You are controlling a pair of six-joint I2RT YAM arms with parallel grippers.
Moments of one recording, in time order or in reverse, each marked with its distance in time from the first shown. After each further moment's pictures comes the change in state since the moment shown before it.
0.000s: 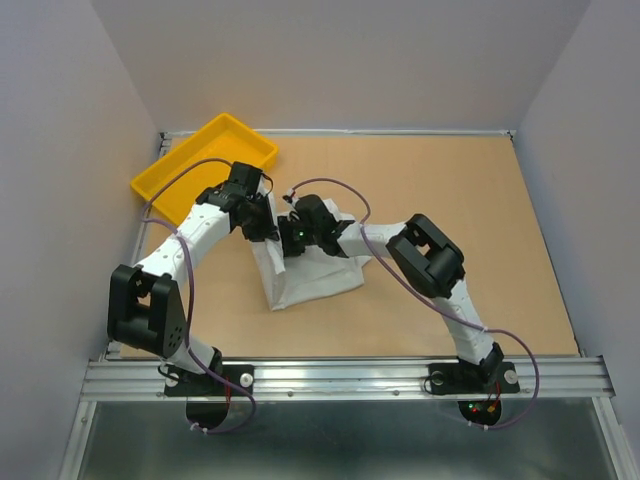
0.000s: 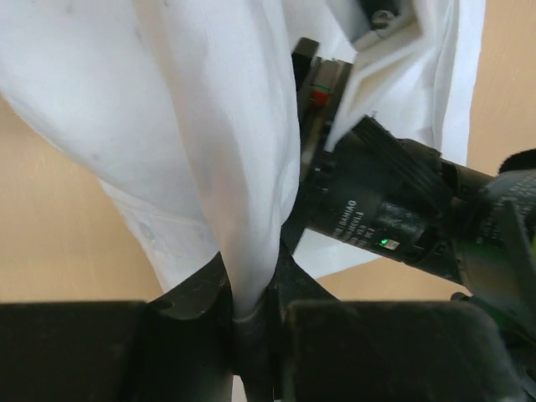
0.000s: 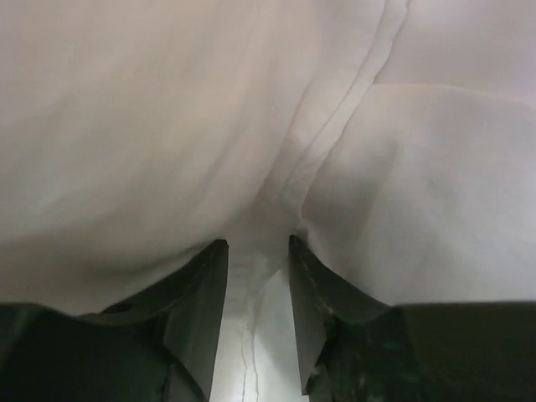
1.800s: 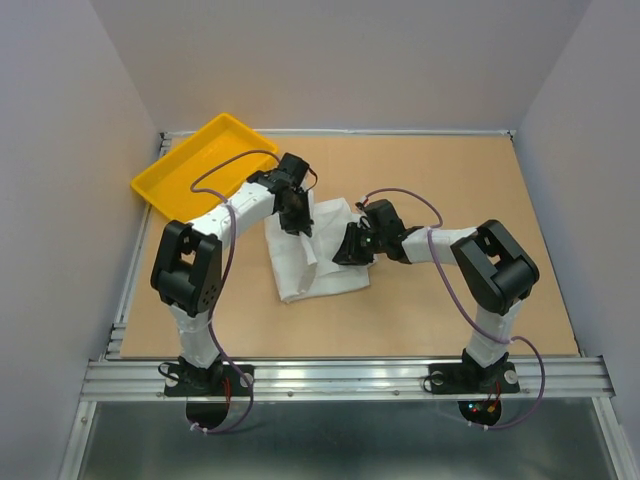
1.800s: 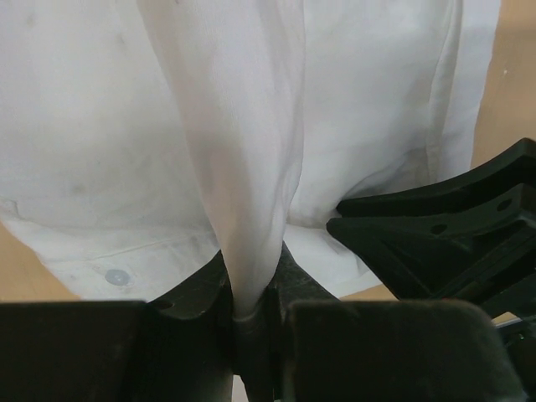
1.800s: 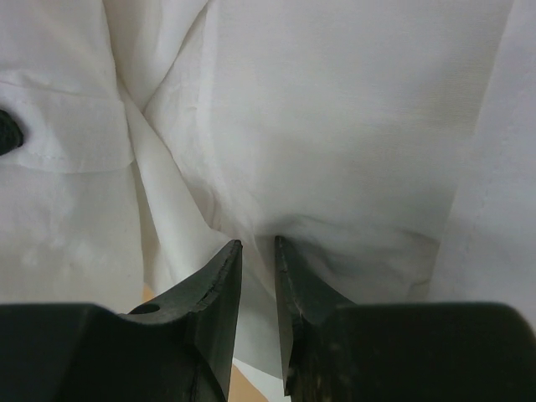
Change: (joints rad) left arm -0.168 0.323 0.245 -0.011 -0.018 -0.032; right arm -0.249 -0.453 -0.592 -0.098 0.046 -0.056
